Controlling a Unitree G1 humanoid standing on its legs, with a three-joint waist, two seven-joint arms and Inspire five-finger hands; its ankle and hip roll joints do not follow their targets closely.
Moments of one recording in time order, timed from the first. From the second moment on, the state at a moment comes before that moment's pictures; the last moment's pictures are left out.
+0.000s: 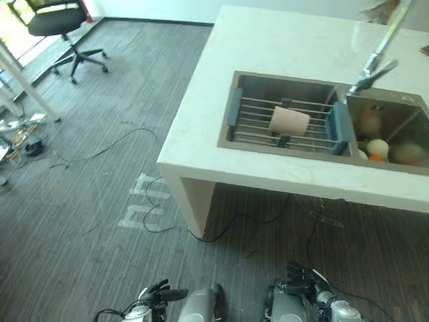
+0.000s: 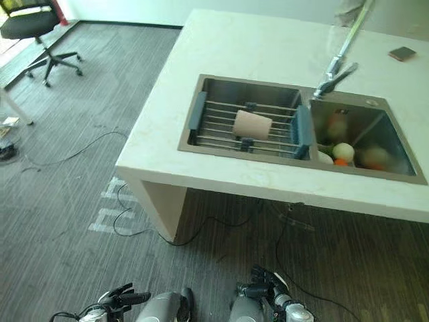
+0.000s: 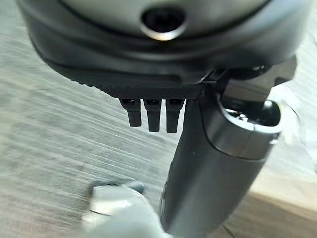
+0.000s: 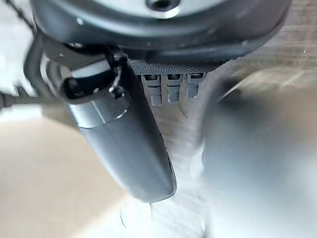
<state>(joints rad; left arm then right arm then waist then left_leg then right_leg) -0.09 0.26 -0.07 1.29 -0.38 -0.03 -0.01 -0.13 -0.26 0.17 1.23 0.27 -0.29 0.31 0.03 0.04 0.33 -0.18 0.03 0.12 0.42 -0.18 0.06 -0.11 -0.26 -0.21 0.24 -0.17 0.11</state>
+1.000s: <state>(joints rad) -0.01 0.22 -0.12 1.33 -0.30 0.01 0.03 -0.04 -0.23 0.15 1.27 0.36 -0.22 0.26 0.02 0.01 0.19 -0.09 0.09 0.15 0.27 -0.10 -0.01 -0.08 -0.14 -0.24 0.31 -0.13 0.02</state>
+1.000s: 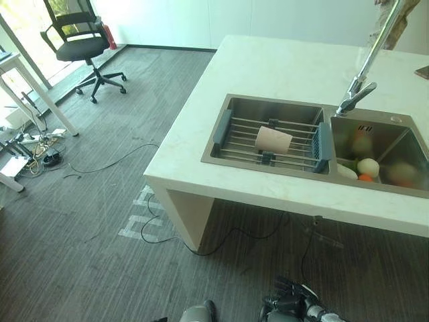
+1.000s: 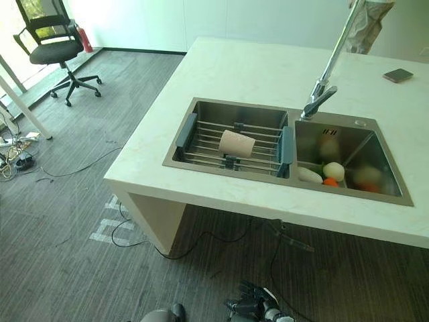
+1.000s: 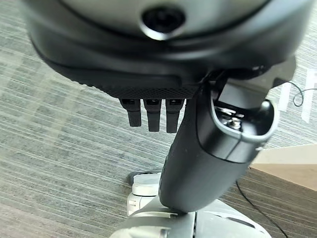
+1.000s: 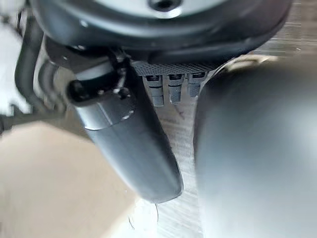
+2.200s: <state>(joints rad) -0.06 0.20 -0.18 1.18 -0.42 -0.22 0.00 -0.16 -0.26 0.15 1.21 0.49 -0.17 0.24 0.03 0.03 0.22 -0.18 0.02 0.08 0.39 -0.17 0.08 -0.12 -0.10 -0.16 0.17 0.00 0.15</state>
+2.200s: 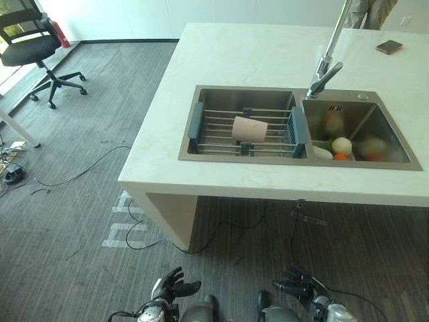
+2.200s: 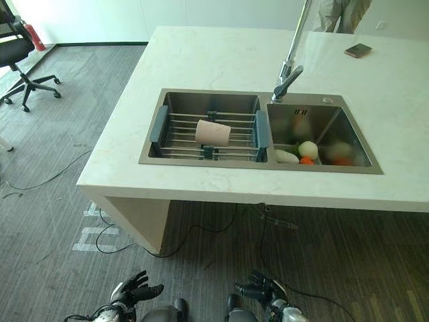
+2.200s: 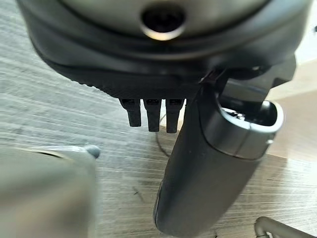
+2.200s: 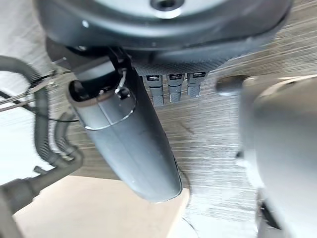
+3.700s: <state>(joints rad) 0.01 0.18 0.04 1.19 -0.77 -0.20 0.03 -0.08 -0.29 0.06 1.24 0.43 -0.16 0.14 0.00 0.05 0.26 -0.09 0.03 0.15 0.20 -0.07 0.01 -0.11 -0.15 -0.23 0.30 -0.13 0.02</state>
